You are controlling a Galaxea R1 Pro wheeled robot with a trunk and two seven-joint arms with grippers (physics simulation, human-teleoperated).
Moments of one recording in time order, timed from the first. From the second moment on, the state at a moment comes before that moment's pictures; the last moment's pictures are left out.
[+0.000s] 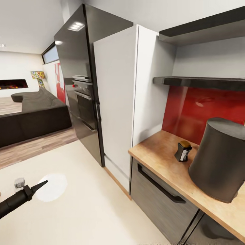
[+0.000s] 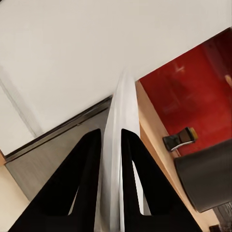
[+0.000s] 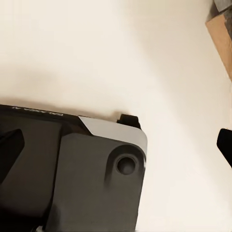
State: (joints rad) left arm -0.47 0.45 0.55 -0.63 0.34 0.60 -1.26; right arm -0.33 0.09 0.24 -0.02 -0.08 0.05 -0.08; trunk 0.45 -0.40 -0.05
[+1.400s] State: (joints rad) left arm -0.67 0.37 0.54 -0.66 0.35 0.62 -0.89; right arm -0.33 0.08 0.24 -0.02 -0.08 0.05 -0.08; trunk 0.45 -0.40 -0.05
